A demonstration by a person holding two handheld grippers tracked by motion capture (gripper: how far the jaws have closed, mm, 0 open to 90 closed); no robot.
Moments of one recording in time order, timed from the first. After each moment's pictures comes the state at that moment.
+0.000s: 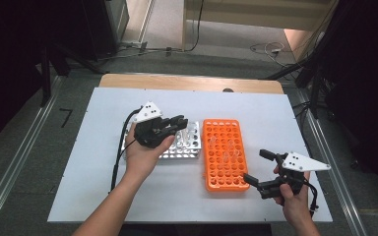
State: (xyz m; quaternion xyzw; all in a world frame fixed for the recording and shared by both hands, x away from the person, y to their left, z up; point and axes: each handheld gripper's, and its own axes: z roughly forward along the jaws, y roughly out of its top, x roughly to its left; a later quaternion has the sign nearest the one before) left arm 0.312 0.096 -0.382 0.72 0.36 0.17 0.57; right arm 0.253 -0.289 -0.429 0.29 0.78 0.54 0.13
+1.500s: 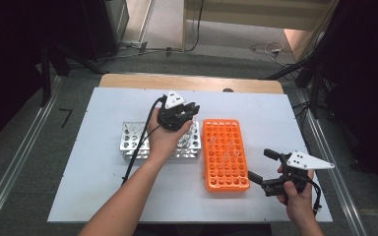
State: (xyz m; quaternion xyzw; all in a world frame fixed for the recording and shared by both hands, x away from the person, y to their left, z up) left arm 0.375 0.053 -0.412 0.73 0.38 0.22 0.52; right arm 0.258 -0.301 -0.433 0.30 0.77 0.54 0.13
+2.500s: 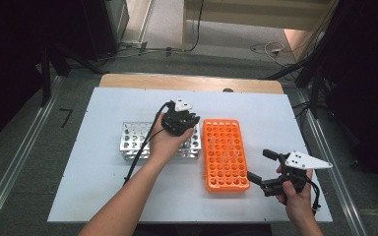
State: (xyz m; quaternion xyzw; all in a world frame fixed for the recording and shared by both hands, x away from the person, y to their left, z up) left arm 0.380 0.043 -0.431 0.78 0.39 0.19 0.45; right arm 0.260 -0.299 -0.435 0.30 0.78 0.54 0.13
